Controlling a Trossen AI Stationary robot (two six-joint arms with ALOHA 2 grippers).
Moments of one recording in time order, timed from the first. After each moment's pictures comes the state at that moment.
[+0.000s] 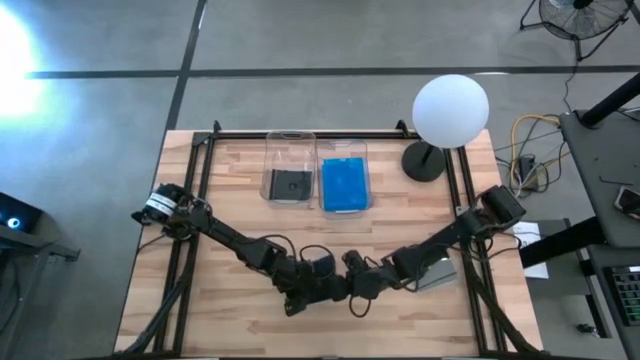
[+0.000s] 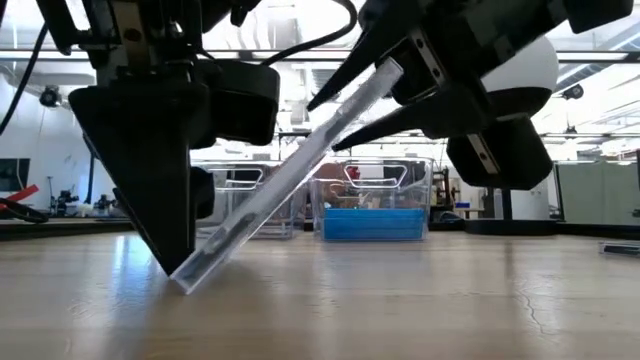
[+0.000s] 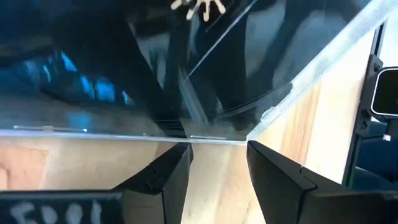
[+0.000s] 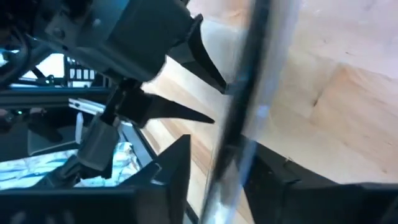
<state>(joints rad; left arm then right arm) -0.38 1.85 1.03 -0.15 0.20 -0.80 0.48 1.87 1.03 0.22 0.28 1.65</state>
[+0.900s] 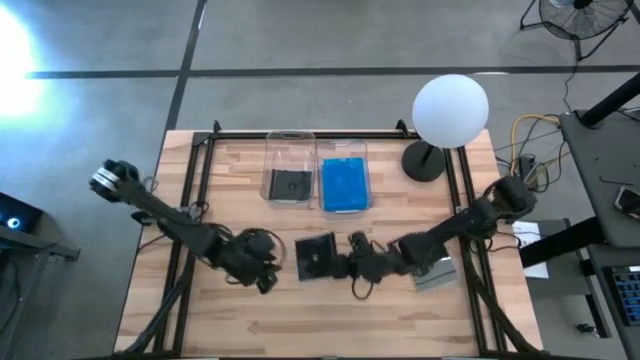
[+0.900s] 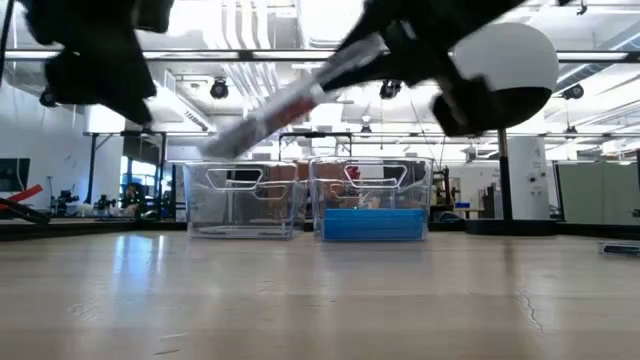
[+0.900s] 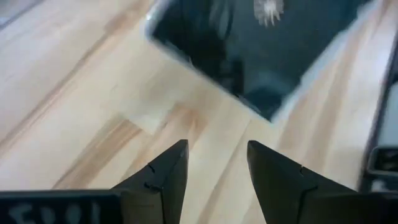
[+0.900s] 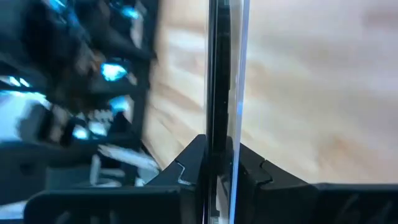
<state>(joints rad) -0.54 1.30 0.87 -0.52 -0.37 -1.11 0.41 1.72 1.01 0.14 0.40 1.64</state>
